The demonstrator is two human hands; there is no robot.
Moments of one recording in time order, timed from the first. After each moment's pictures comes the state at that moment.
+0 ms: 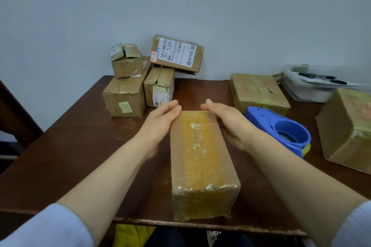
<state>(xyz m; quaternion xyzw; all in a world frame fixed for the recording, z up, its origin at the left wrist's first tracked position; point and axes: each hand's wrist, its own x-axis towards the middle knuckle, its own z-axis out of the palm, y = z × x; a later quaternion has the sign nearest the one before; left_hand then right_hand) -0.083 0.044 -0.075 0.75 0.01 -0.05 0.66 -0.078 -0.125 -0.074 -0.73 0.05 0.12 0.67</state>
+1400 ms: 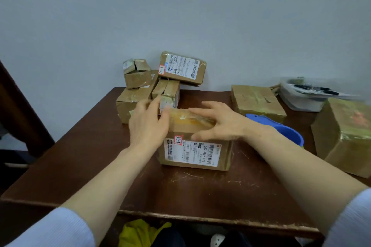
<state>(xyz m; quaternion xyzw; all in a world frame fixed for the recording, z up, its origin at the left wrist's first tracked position) -0.101 0.072 -0.062 0.92 0.02 0.21 0.33 -0.104 -0.125 -0.024 -0.96 -0.20 0.08 0.18</state>
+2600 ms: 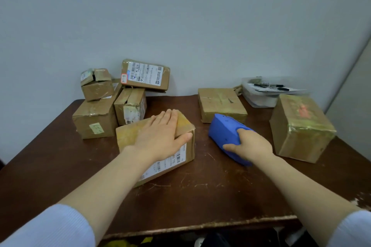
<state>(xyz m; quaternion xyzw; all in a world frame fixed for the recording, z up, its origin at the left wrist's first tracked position) -0.100 -0.017 -0.052 0.98 -0.21 0.00 0.03 -0.127 -0.250 -0.089 -0.99 0.14 0.00 0.09</state>
